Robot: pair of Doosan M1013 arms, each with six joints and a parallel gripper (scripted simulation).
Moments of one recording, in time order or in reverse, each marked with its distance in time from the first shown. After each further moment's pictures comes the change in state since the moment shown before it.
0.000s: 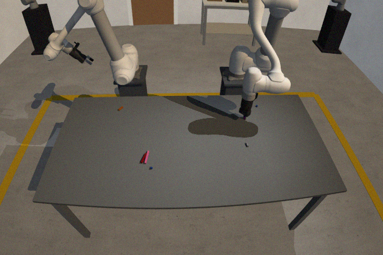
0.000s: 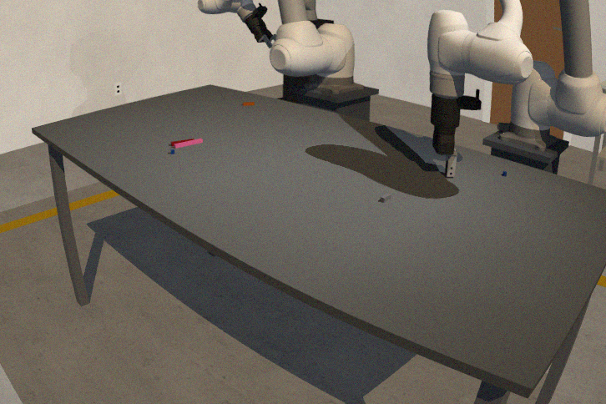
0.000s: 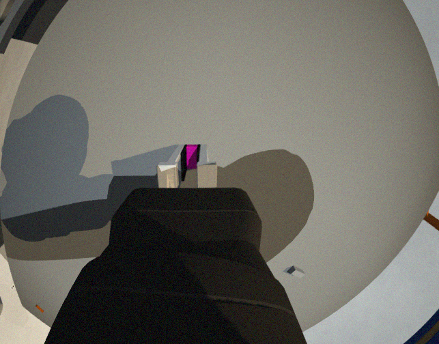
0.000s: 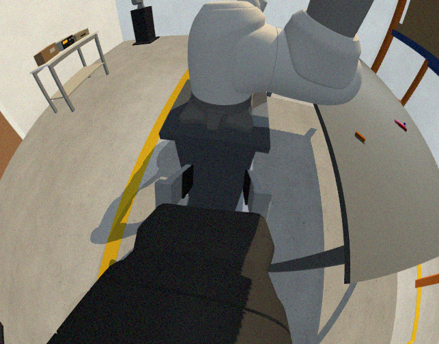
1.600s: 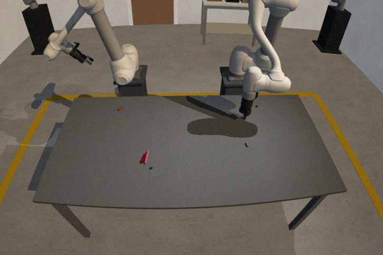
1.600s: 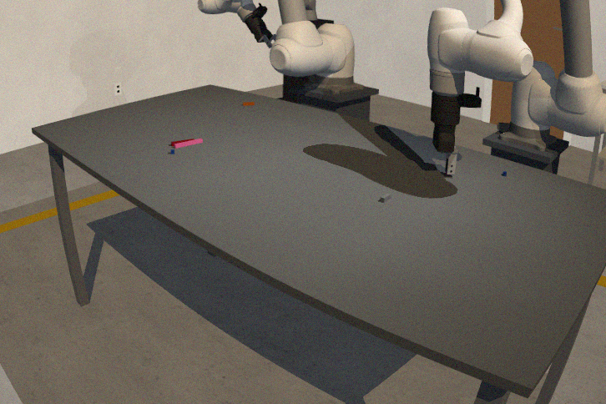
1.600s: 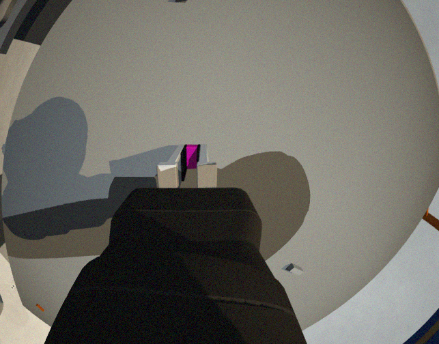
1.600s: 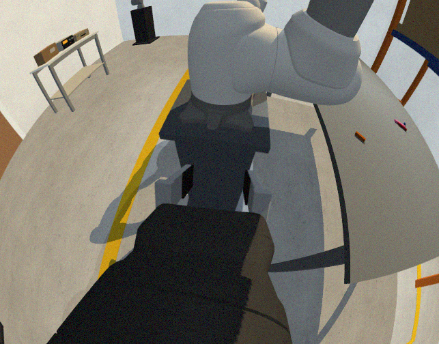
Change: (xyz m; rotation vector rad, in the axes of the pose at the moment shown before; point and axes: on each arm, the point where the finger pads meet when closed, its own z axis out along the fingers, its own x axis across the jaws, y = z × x) left arm 0.000 0.000 -0.006 0.000 0.000 0.000; right arm 0.000 0.000 0.000 0.000 0.000 0.000
